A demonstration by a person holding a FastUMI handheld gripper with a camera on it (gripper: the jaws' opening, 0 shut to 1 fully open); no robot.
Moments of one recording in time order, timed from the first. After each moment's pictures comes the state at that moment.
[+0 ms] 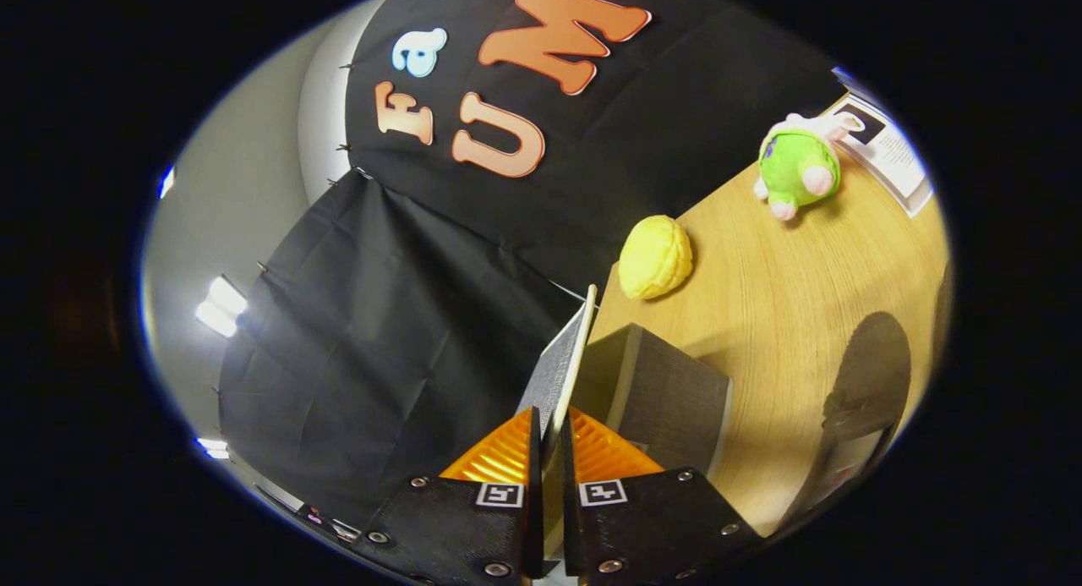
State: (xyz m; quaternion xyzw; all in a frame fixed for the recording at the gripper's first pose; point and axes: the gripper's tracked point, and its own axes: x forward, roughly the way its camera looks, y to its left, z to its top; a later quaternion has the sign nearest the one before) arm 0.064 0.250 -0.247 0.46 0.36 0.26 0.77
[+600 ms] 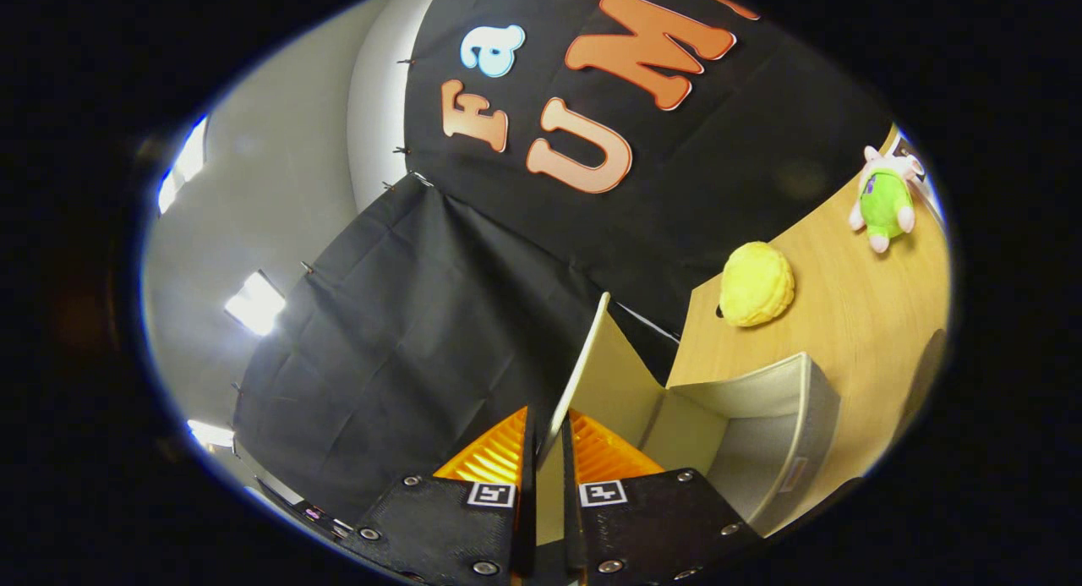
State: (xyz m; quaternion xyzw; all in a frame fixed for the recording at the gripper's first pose) arm 0.089 0.350 -0.146 0.47 0.30 0.31 0.77
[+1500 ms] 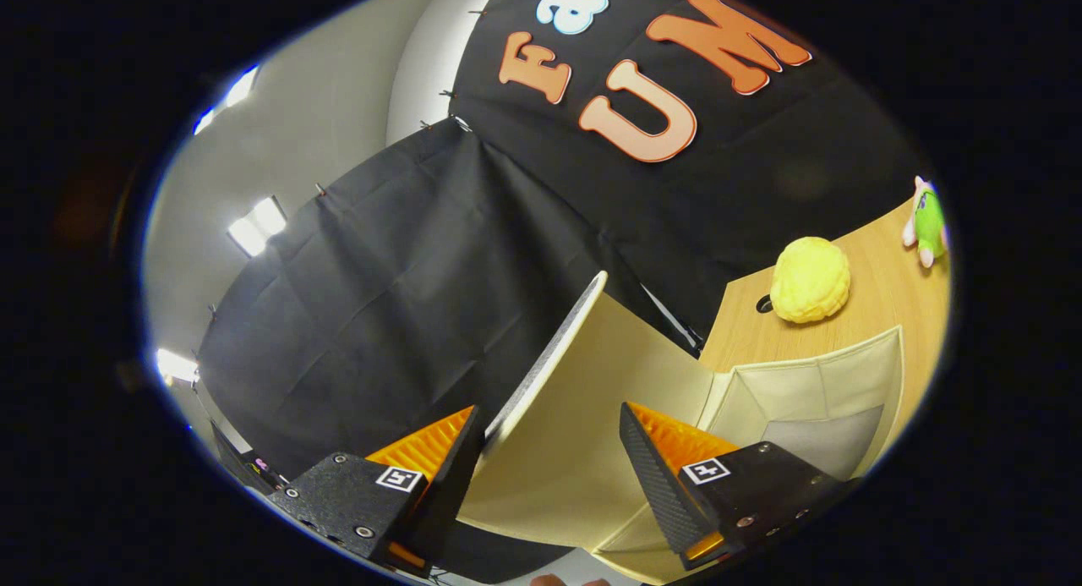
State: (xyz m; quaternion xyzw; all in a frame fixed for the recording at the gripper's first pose) arm 0.062 0.447 -0.170 0.37 0.28 0.37 0.80
